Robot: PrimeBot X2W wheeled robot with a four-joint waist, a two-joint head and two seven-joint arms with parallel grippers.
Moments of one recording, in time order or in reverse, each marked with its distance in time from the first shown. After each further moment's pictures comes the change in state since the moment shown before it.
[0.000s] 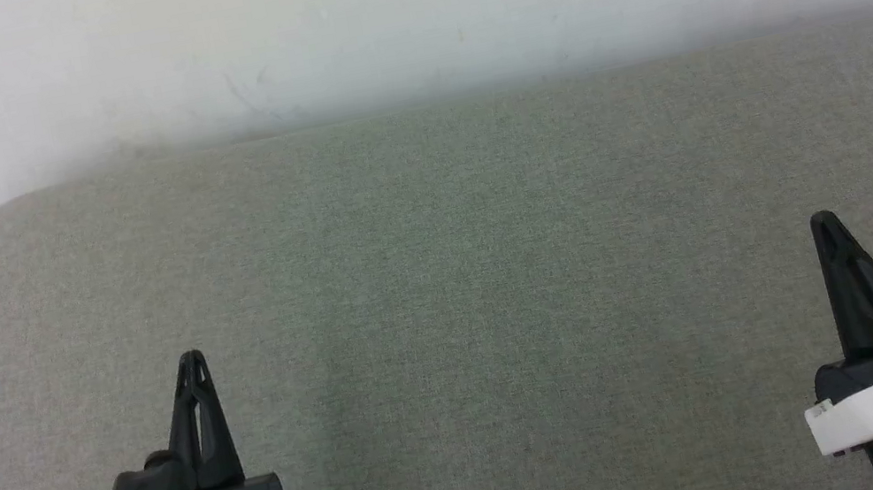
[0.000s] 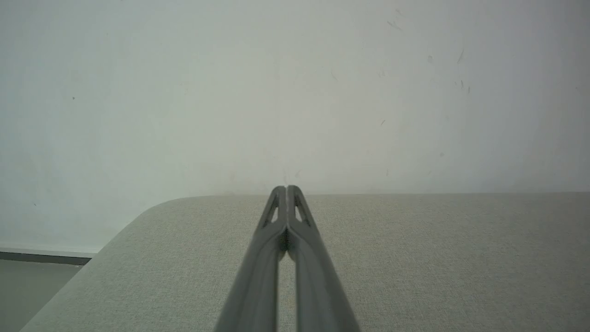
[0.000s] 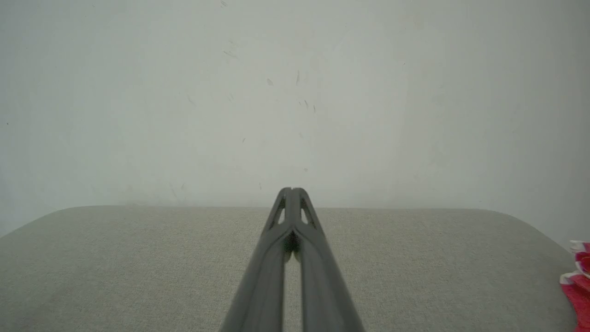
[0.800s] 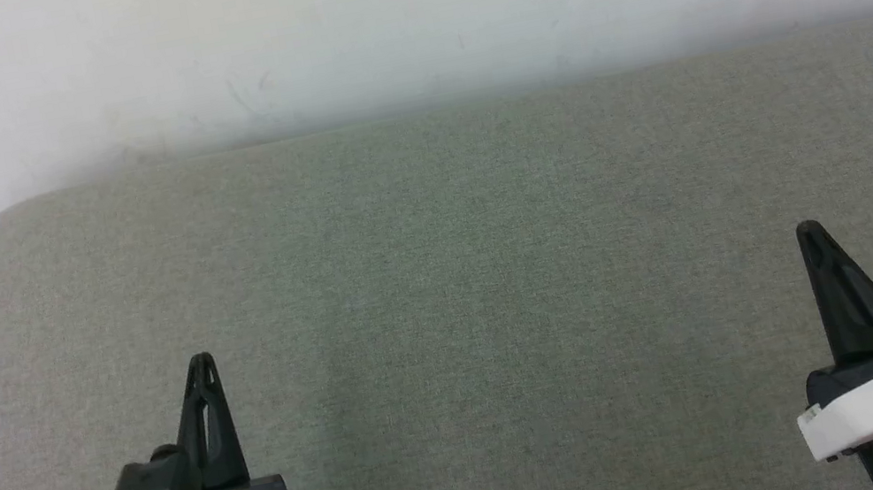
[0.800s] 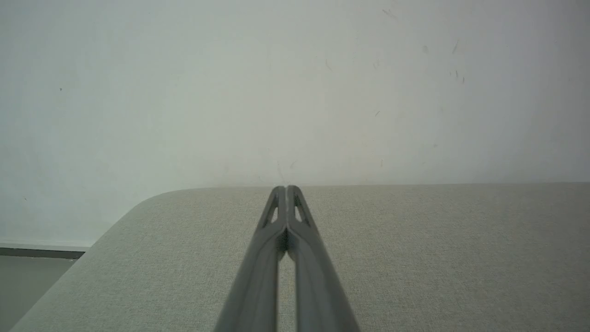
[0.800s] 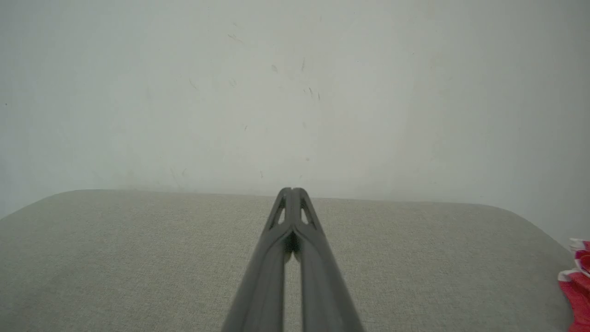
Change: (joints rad) left arm 0.000 -0.003 0.003 0.000 0.003 -0.025 0.046; right arm 0.000 0.000 0.011 0.005 -0.028 0.000 0.045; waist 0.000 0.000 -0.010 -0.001
